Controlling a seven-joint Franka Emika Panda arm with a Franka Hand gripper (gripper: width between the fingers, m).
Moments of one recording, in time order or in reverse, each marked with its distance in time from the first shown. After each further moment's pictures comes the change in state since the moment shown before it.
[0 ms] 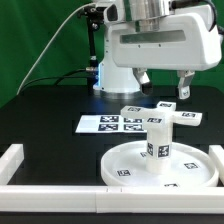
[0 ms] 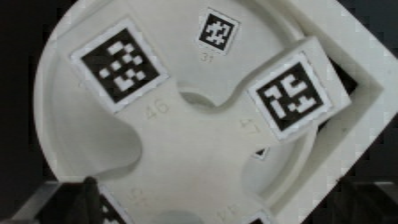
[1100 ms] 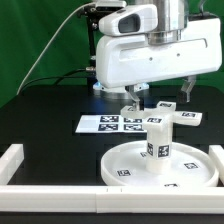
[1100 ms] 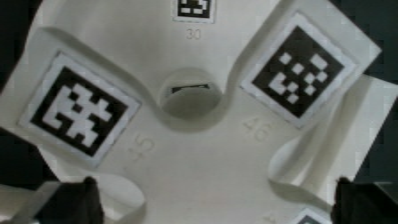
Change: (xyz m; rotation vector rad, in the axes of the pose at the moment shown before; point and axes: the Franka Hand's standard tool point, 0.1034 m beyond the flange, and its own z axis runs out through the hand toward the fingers) arm -0.001 0.003 0.013 -0.091 0.007 -0.970
